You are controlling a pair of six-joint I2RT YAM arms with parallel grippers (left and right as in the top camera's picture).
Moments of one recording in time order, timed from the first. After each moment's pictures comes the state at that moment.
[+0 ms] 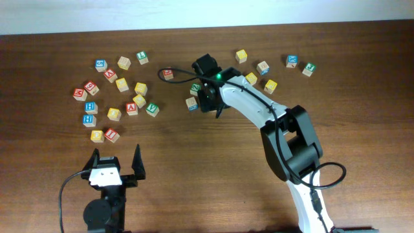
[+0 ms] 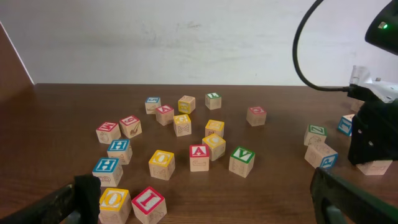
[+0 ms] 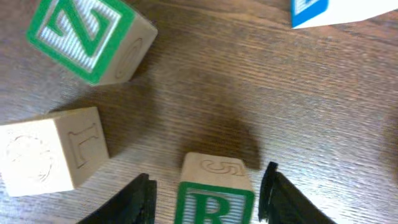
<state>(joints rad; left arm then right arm) 0.05 0.01 0.01 -0.08 -0.01 0.00 0.53 2.30 1.82 -0.81 0.04 0.35</state>
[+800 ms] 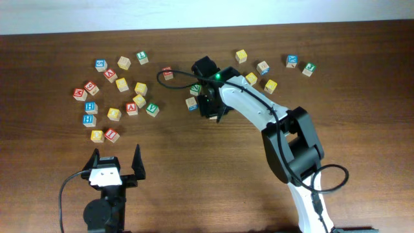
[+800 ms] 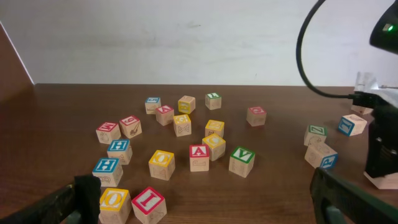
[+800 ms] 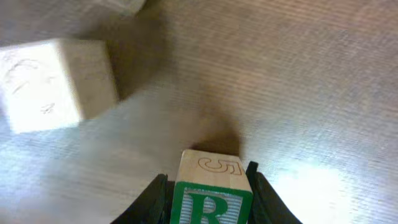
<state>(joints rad) 0.05 0.01 0.01 -0.08 -0.01 0.00 0.54 2.27 1.82 -0.94 -0.04 0.35</state>
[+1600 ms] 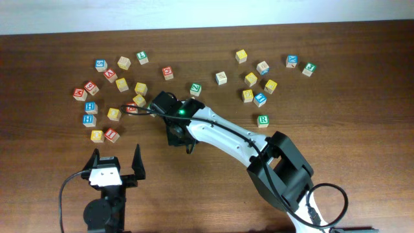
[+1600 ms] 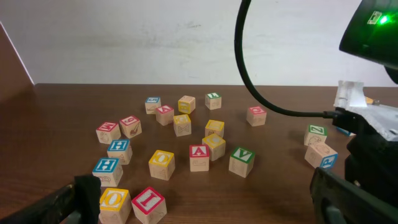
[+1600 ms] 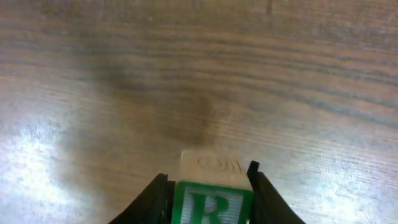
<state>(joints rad) 0.05 0.01 0.01 -0.08 -0.01 0.00 0.84 2.18 1.73 -0.91 0.04 0.70</state>
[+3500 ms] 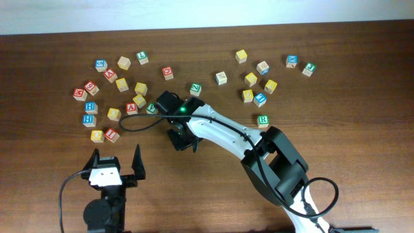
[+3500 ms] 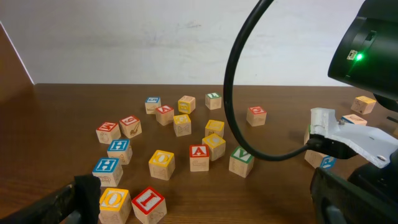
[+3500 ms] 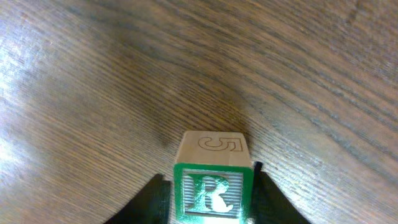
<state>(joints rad) 0.05 0.01 0.01 -0.08 -0.01 0.00 0.81 2.24 1.75 -0.93 -0.05 0.33</state>
